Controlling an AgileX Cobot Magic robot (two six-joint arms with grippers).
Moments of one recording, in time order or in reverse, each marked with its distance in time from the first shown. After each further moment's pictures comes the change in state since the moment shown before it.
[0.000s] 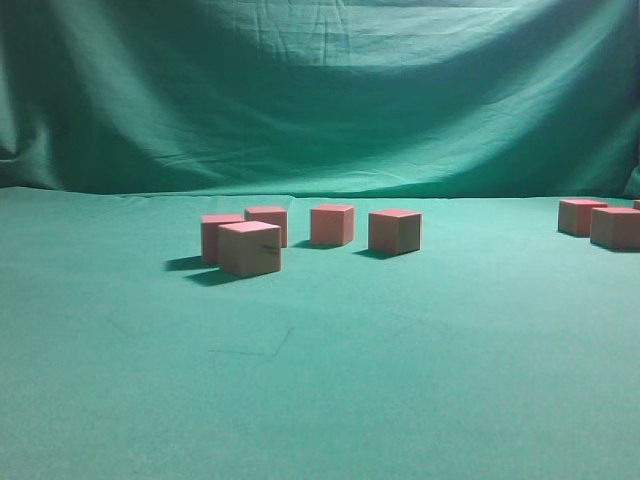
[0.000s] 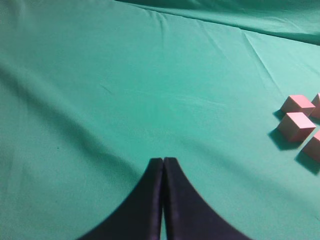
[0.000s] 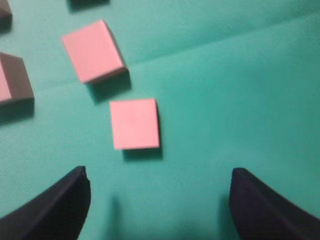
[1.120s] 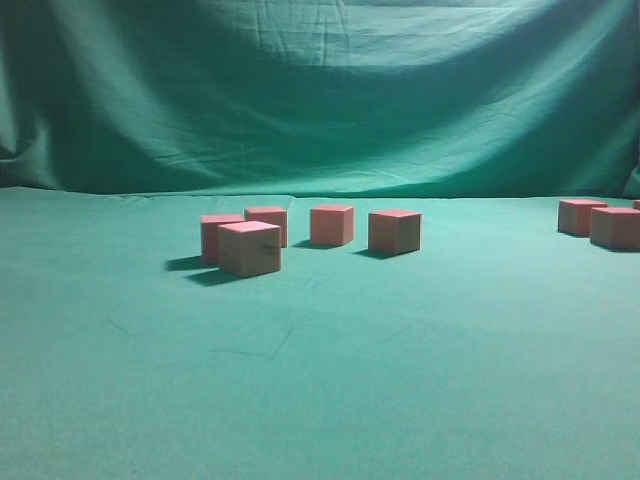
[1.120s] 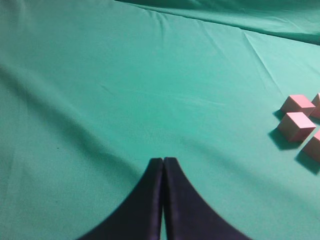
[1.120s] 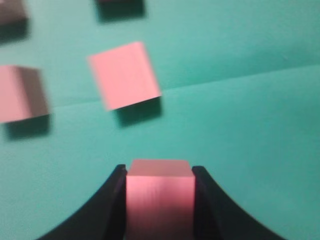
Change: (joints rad) left arm 0.000 0.000 0.000 0.000 0.000 0.000; right arm 0.006 0.134 -0.048 0.084 -0.065 -0.141
